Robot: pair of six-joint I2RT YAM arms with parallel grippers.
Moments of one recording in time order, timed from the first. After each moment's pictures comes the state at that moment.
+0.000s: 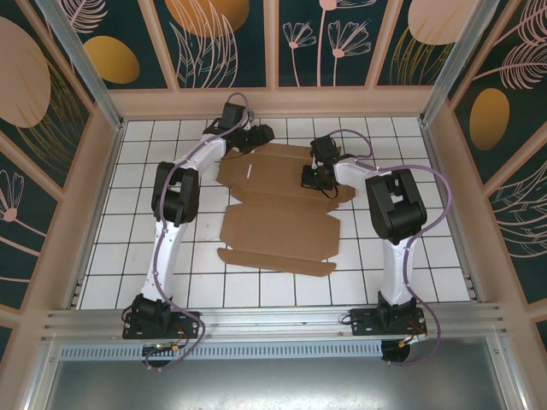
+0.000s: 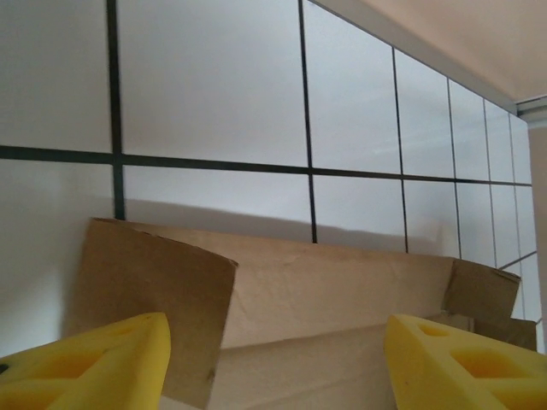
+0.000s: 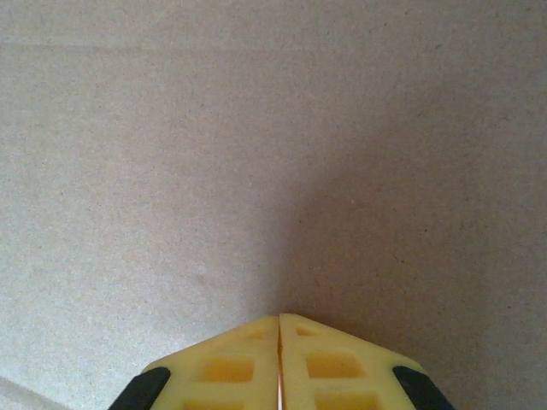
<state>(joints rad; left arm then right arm) -0.33 2.53 2.15 -0.37 0.45 -0.68 0.40 2.07 1.38 -0.37 -0.14 0.44</state>
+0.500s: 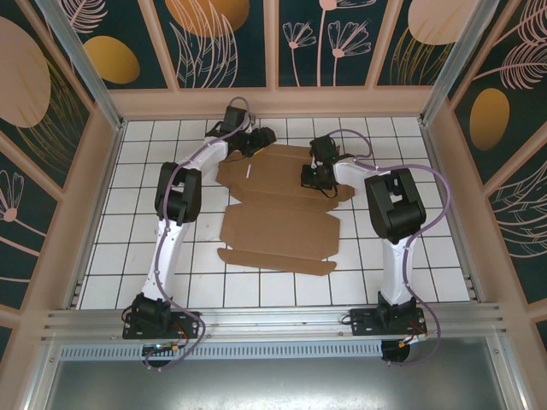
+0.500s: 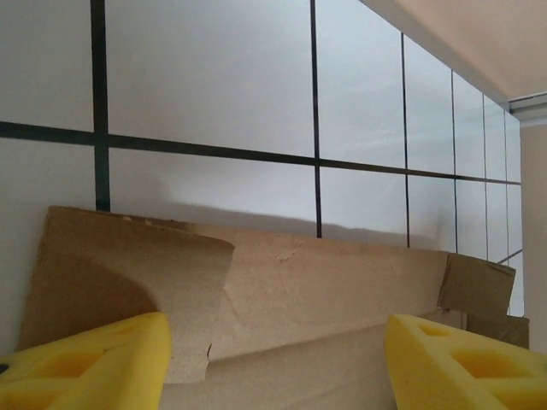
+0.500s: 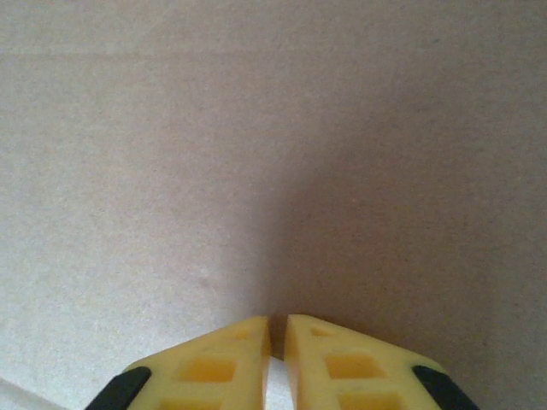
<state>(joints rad) -0.33 2.55 2.15 -0.34 0.49 -0.73 0.40 2.08 1.37 -0.34 -0.16 0.49</state>
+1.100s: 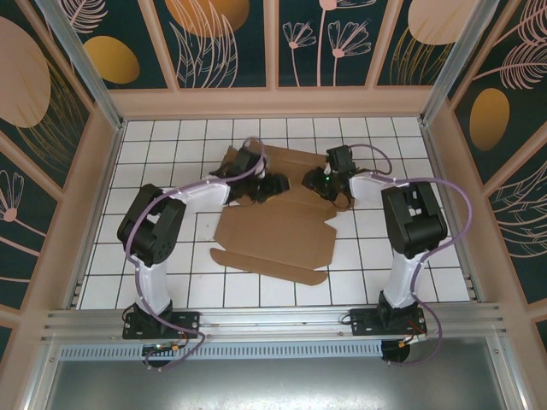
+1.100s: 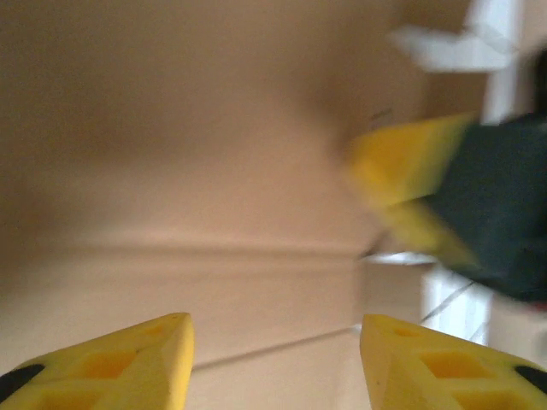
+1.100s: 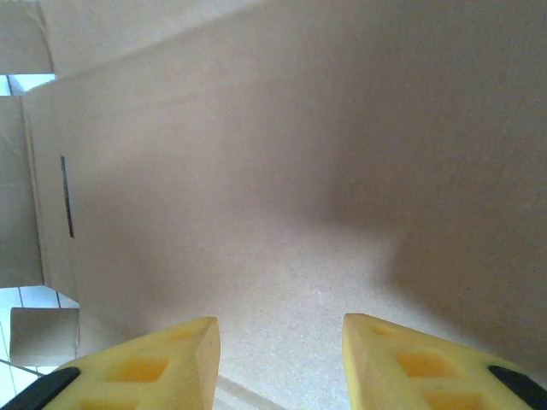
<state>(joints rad) -0.57 1.94 1.17 -0.11 0.43 -0.88 0.33 1.87 1.12 -0.16 -0.32 0.73</state>
